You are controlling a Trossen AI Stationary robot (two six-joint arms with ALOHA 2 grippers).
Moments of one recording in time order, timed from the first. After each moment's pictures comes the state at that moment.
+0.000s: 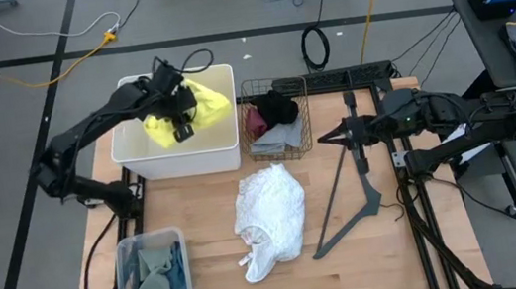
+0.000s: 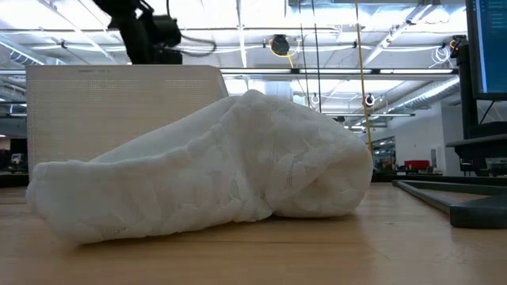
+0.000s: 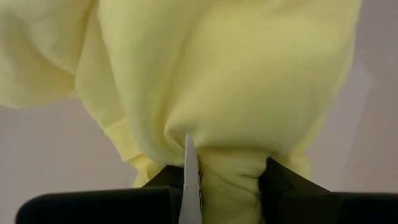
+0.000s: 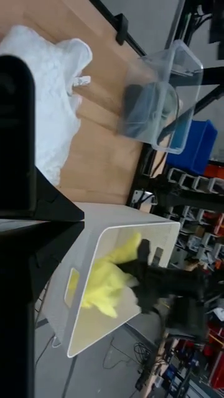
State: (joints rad) left arm 0.78 1.38 1.22 -0.90 0.02 0.52; right arm 0.04 0.98 1.21 -0.54 0.08 -0.27
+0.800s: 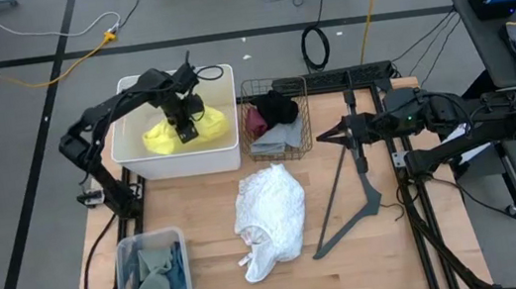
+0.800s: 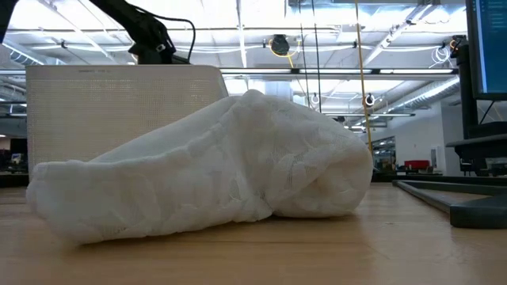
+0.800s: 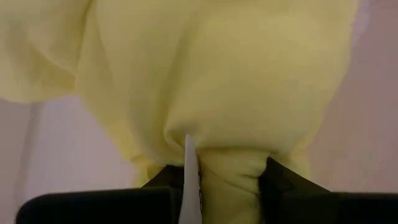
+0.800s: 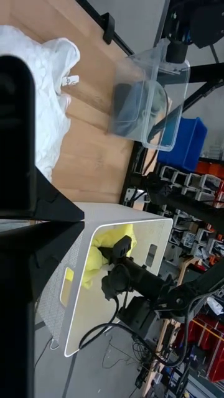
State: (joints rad) left arm 0.84 1.69 1.35 -1.23 0.14 0.43; right arm 0.04 0.98 1.21 -0.50 0.09 -0.25
